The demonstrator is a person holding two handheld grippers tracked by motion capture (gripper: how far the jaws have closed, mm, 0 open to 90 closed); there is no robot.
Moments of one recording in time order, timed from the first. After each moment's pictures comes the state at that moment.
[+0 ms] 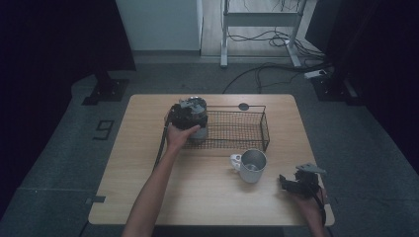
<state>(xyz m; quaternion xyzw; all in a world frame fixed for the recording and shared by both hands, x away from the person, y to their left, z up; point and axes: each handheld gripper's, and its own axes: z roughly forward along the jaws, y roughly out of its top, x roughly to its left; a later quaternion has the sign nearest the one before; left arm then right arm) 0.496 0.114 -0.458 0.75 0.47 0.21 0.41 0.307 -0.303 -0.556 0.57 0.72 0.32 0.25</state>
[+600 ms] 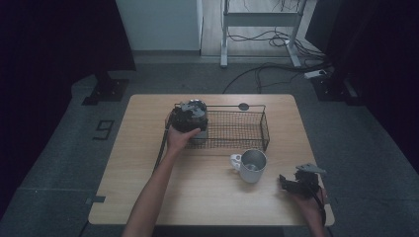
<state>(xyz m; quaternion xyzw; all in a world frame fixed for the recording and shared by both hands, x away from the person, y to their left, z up) 0.490 0.111 -0.467 0.76 0.46 0.22 0.40 0.307 -0.303 -0.556 0.57 0.72 0.32 0.25</state>
